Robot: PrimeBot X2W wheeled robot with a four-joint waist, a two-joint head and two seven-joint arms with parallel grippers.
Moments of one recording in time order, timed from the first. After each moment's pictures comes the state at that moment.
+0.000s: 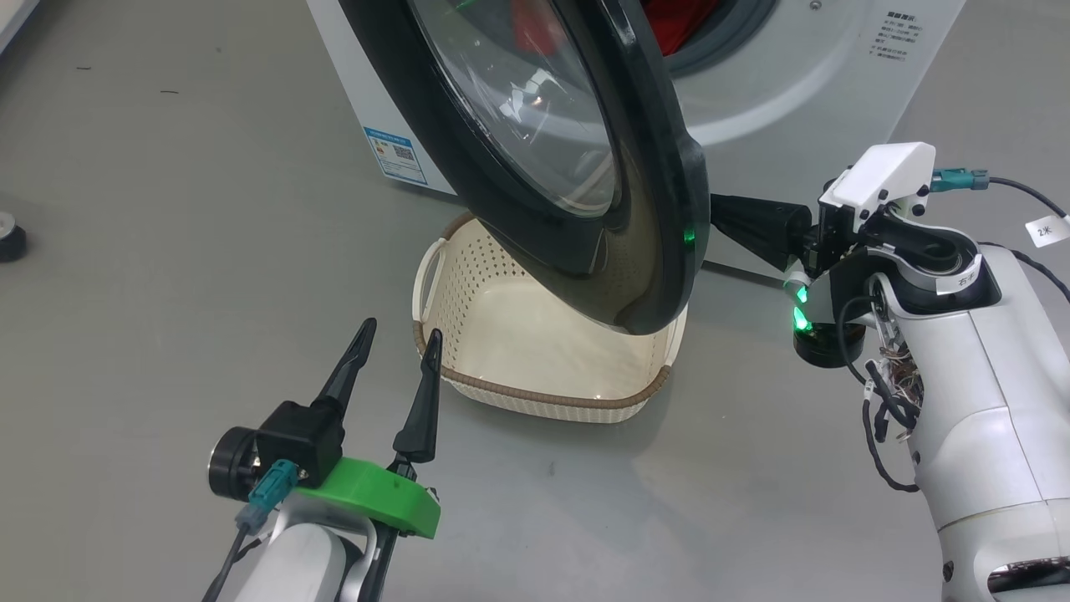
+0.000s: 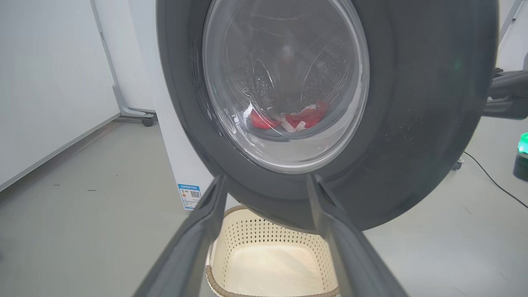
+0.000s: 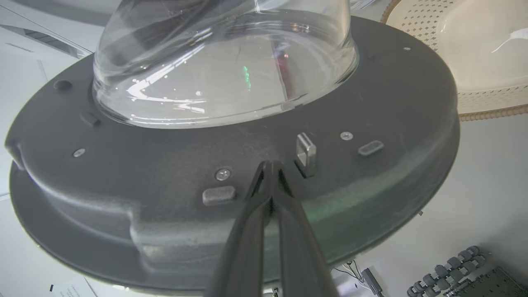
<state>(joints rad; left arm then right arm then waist) -0.22 0.03 -0.39 0.22 -0.40 0.03 -0.25 -0.73 -0.07 0.10 0.61 1.57 -0.13 0.83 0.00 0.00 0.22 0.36</state>
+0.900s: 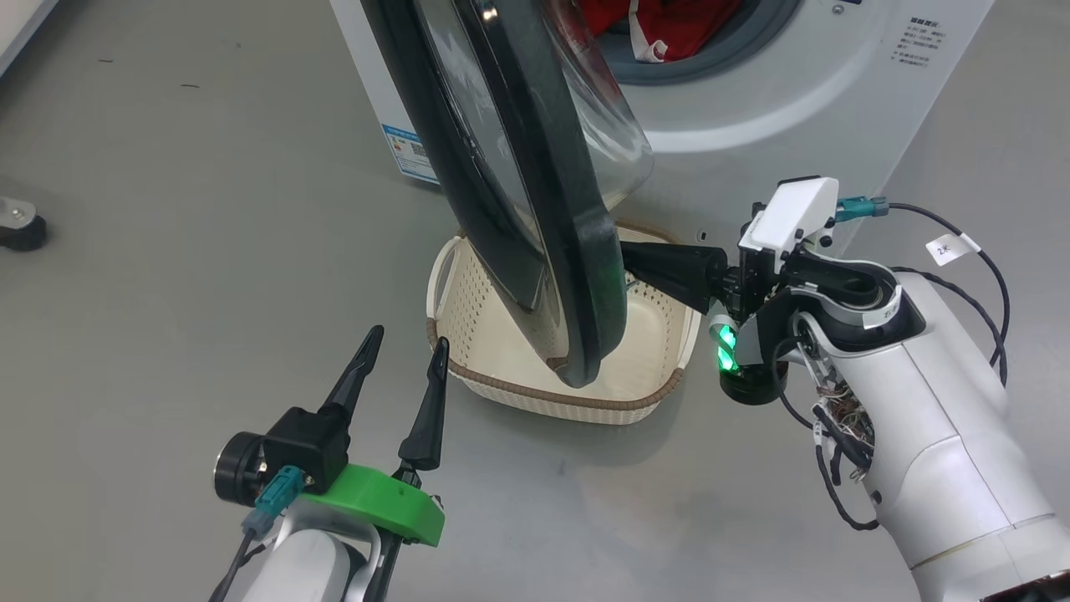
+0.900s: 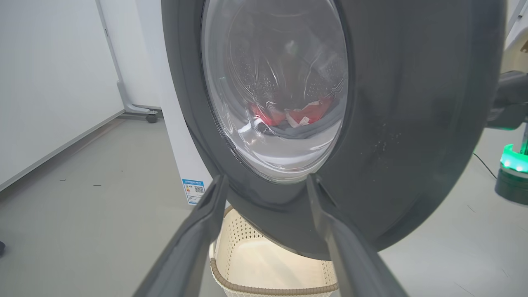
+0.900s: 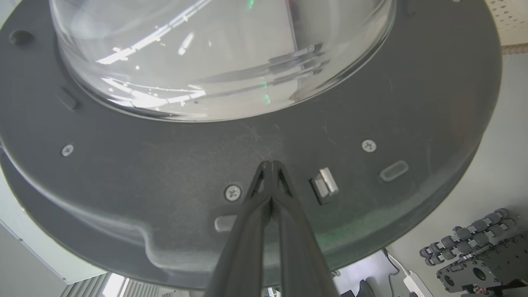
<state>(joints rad) -0.21 0.03 -0.40 0.22 -0.40 0.02 -0.25 -0.69 -0.07 0.34 0.54 1.81 -0.13 0.79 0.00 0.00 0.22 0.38</state>
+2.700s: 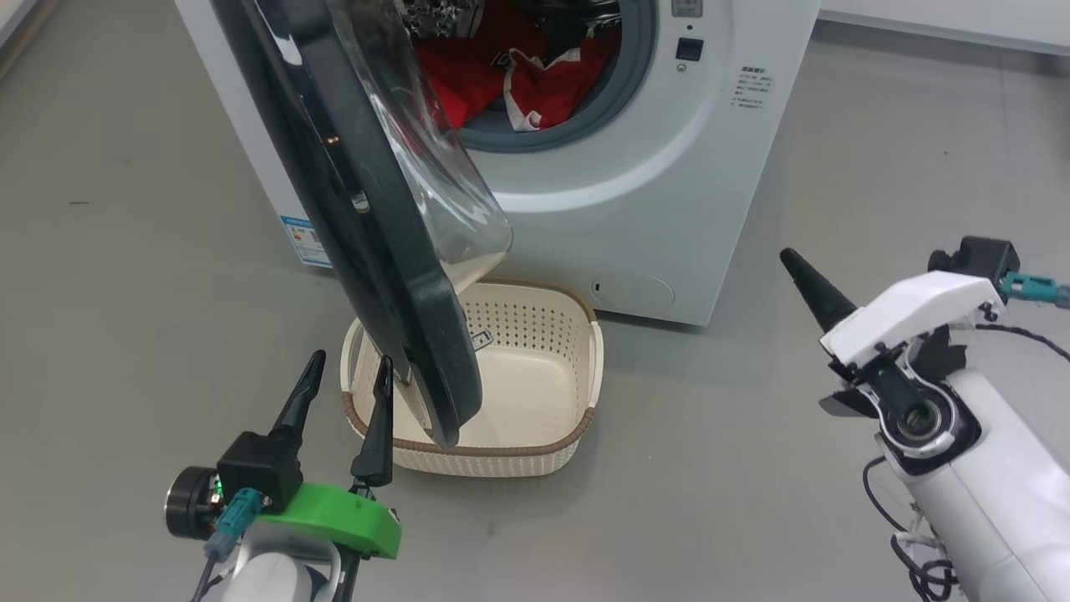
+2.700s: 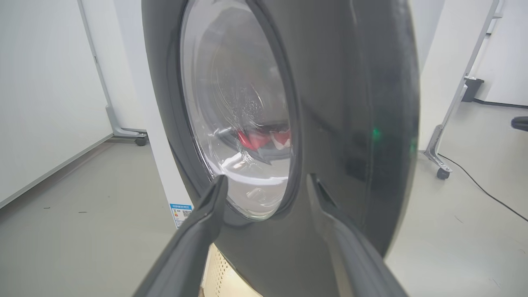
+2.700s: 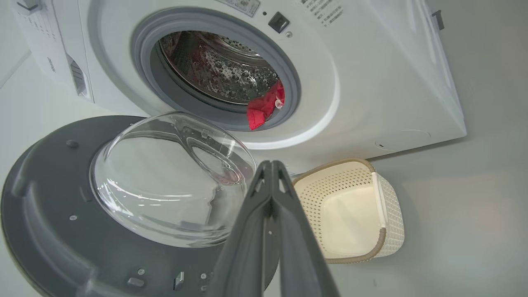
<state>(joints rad) -0.14 0.03 -0.30 0.23 -0.35 0.04 -0.25 -0.48 -0.30 0.48 0.39 1.51 0.08 0.15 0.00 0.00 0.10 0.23</state>
